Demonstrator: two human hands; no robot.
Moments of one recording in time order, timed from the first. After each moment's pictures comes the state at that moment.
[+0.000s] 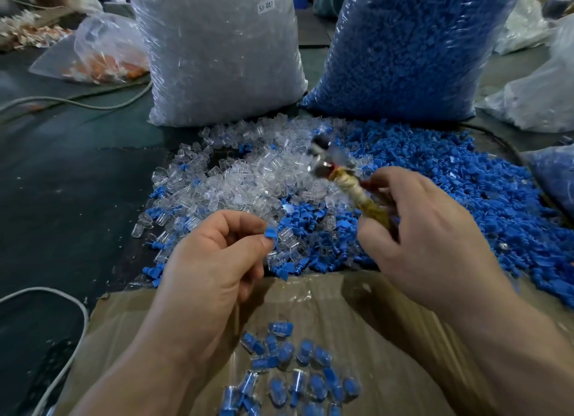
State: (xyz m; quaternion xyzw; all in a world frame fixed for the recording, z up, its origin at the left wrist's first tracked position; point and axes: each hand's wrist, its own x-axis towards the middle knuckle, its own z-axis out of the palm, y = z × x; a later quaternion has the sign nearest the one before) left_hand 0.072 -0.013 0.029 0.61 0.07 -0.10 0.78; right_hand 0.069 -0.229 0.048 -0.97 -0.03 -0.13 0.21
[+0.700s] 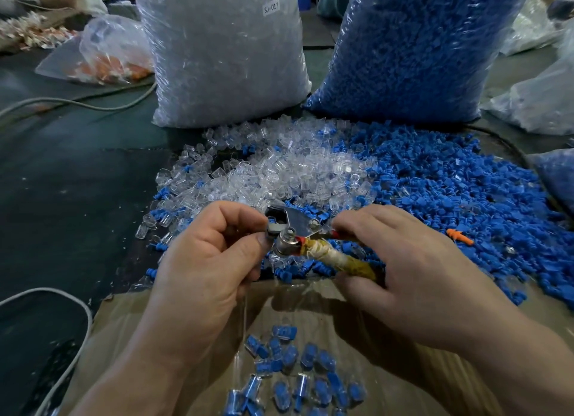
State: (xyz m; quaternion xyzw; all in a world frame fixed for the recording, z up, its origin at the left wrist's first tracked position) left_hand 0.073 -0.005 0.028 0.68 -0.03 -0.01 0.73; right_hand 0.055 -0.221 0.051 -0.97 -0.17 -0.03 0.17
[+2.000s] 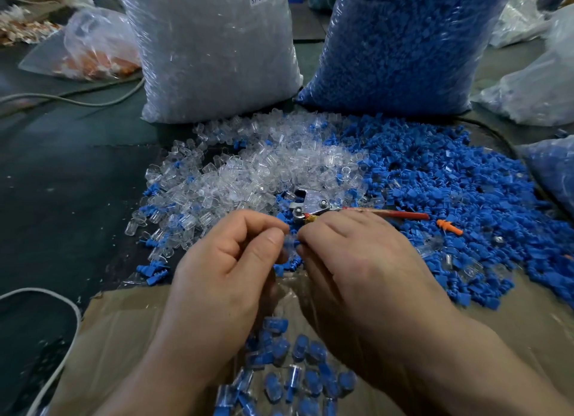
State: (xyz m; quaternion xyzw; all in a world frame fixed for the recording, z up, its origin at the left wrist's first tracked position) left_hand 0.060 -0.018 0.024 0.80 -0.06 0.04 0.59; right_hand 0.053 -0.189 0.041 -0.96 -0.20 -0.14 0.14
